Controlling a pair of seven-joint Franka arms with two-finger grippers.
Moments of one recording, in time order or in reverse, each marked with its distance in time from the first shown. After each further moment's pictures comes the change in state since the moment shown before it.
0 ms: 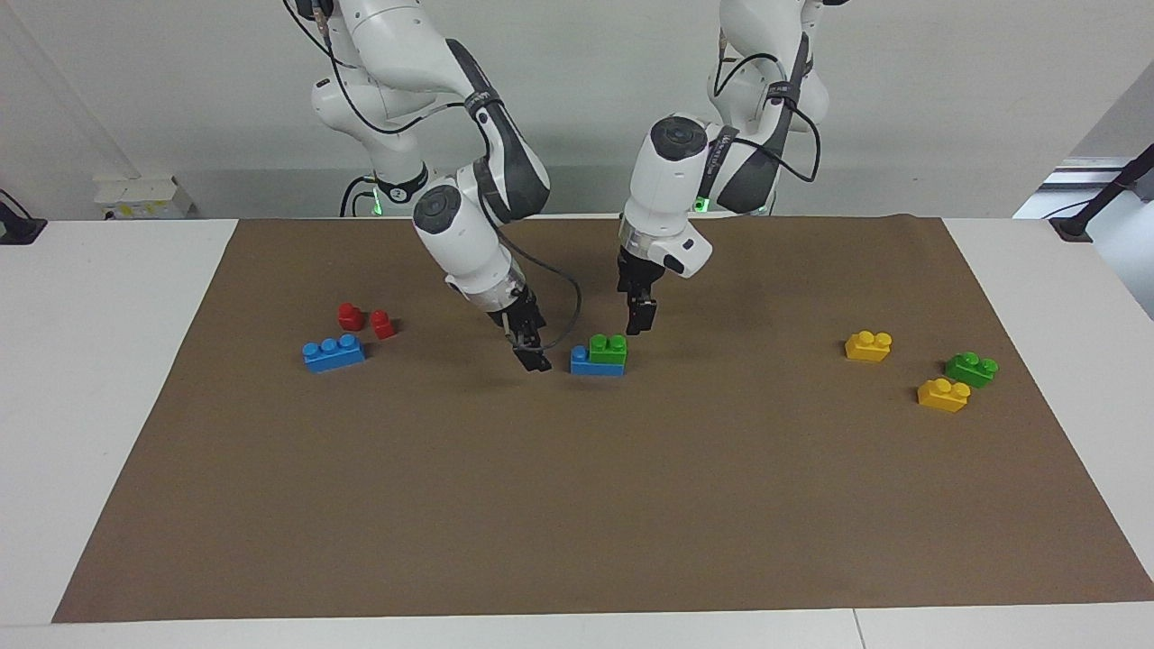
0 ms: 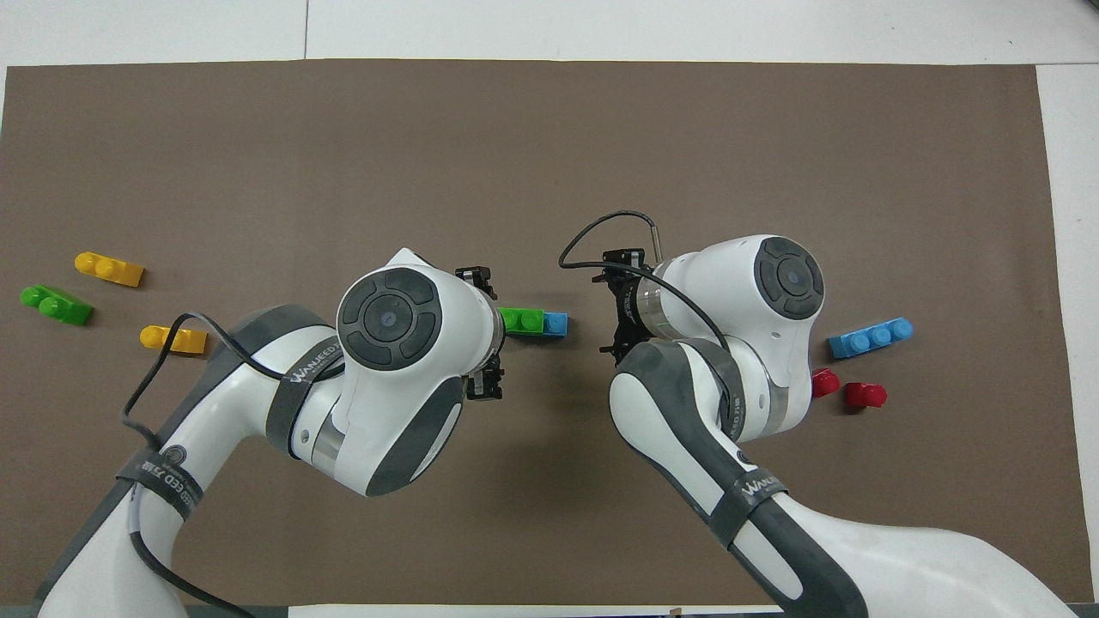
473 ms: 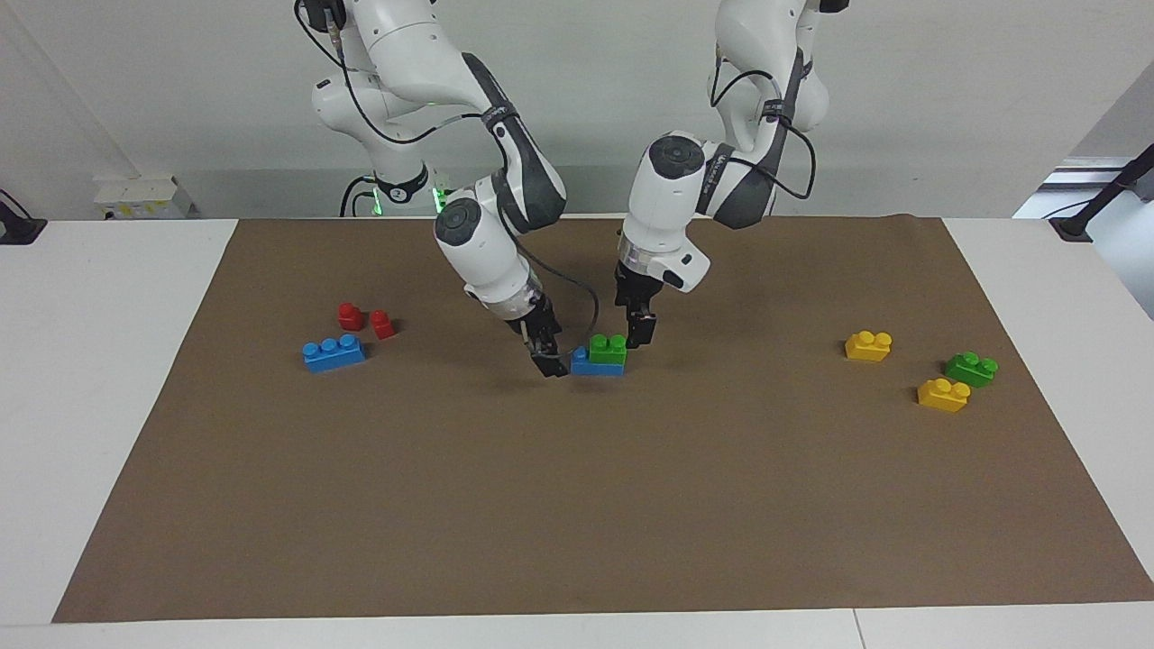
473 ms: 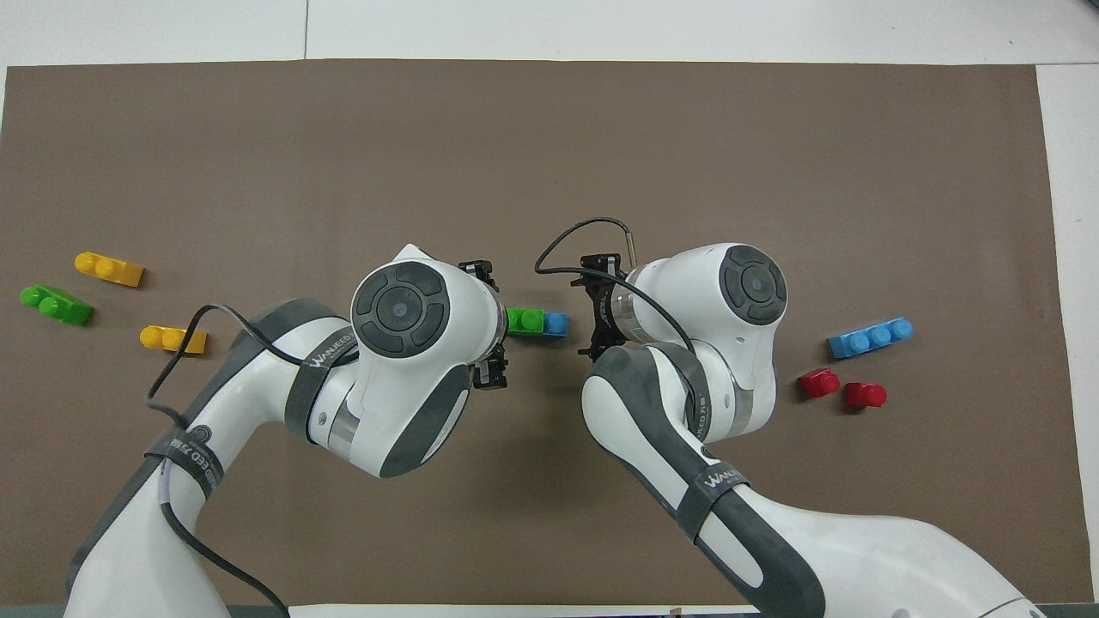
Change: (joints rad) left arm 0.000 0.066 0.006 0.016 0.000 0.046 -0.013; right arm 0.049 0.045 0.000 0.018 0.045 0.049 0.000
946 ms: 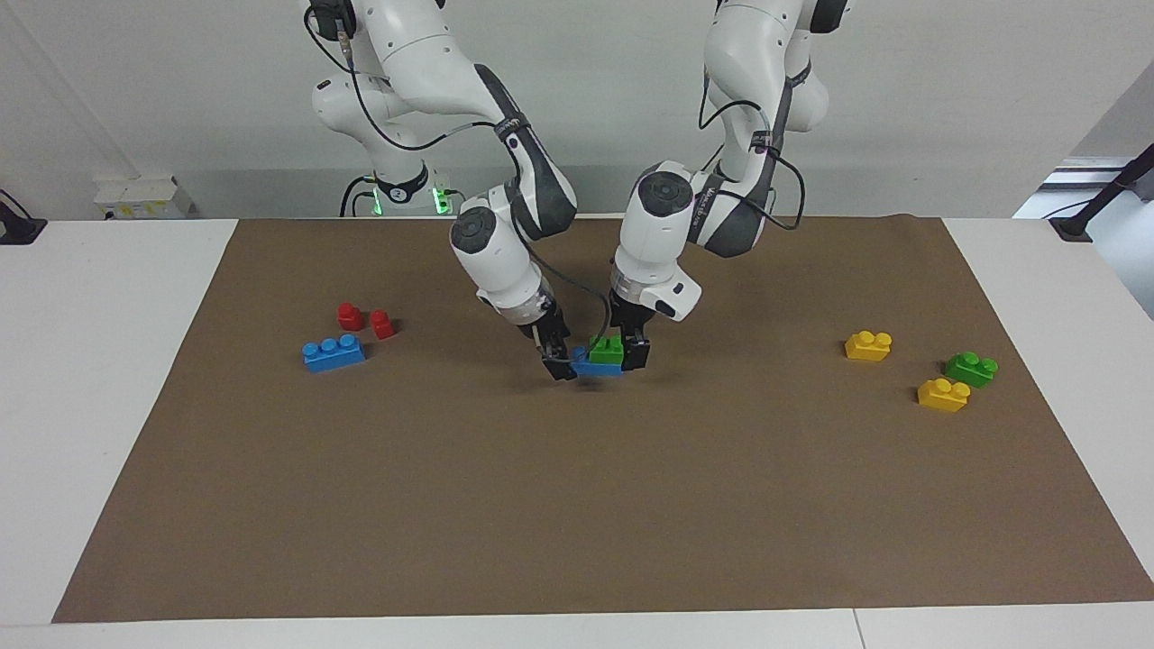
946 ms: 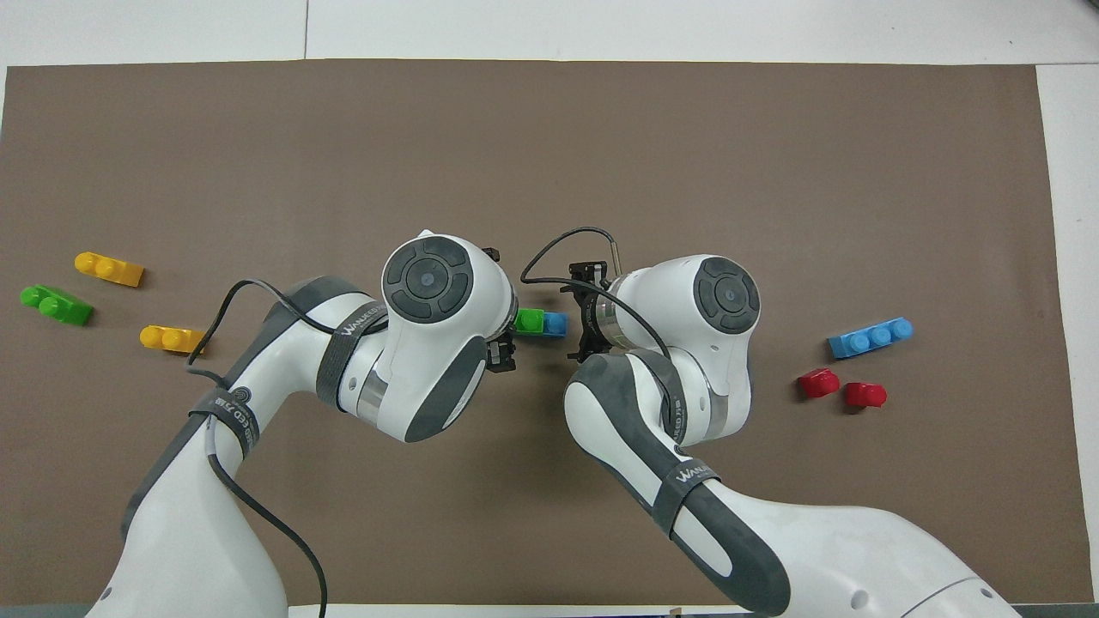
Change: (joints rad) left arm 0.000 0.099 0.006 0.066 0.000 0.012 -0.008; right arm 0.023 0.051 0.000 0.001 0.012 0.057 0.000
